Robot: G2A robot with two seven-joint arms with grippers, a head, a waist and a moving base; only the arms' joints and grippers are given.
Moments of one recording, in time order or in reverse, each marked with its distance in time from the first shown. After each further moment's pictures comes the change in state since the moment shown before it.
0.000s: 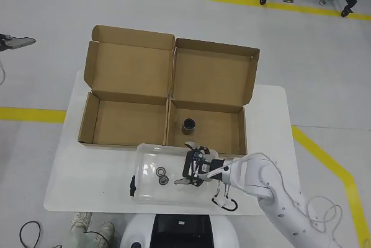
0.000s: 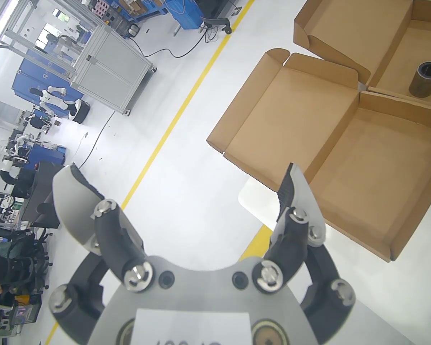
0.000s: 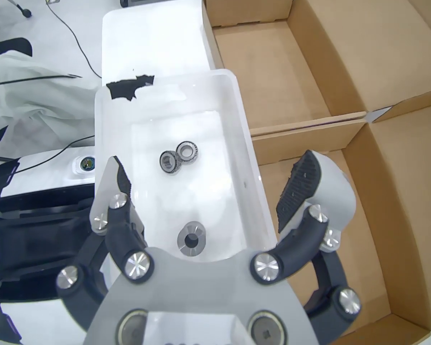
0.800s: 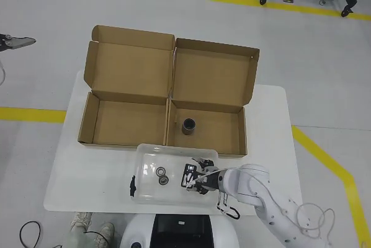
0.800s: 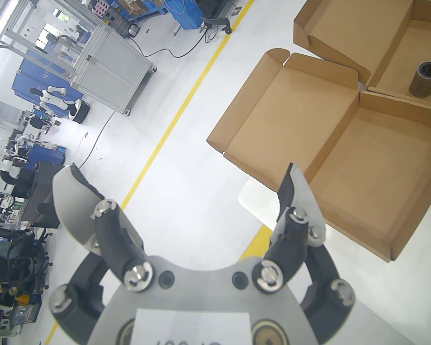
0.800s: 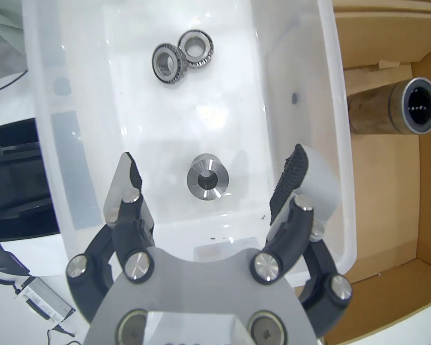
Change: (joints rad) left arm 0.000 0.000 0.000 0.000 0.000 0.000 0.000; right arm -0.016 0.008 -0.091 0.045 -0.163 0.092 0.238
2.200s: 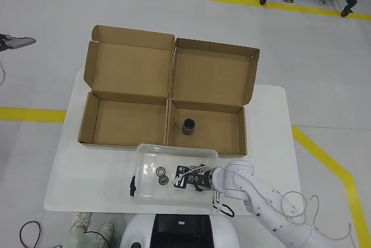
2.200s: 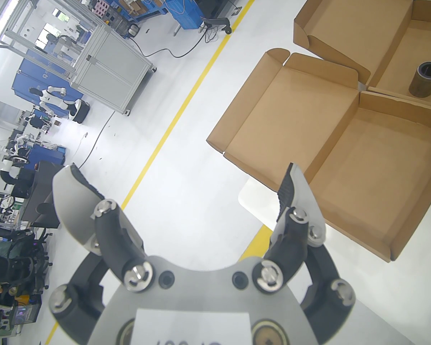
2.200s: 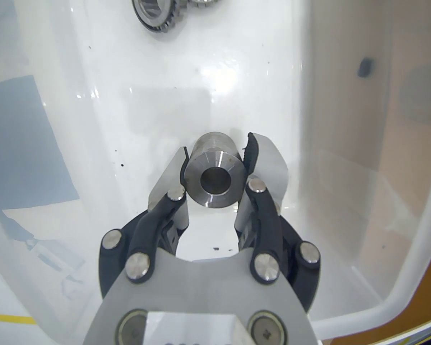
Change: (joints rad) left arm 0.000 0.000 0.000 0.000 0.000 0.000 0.000; right arm 0.126 -0.039 -0.134 0.117 0.064 0.008 0.121
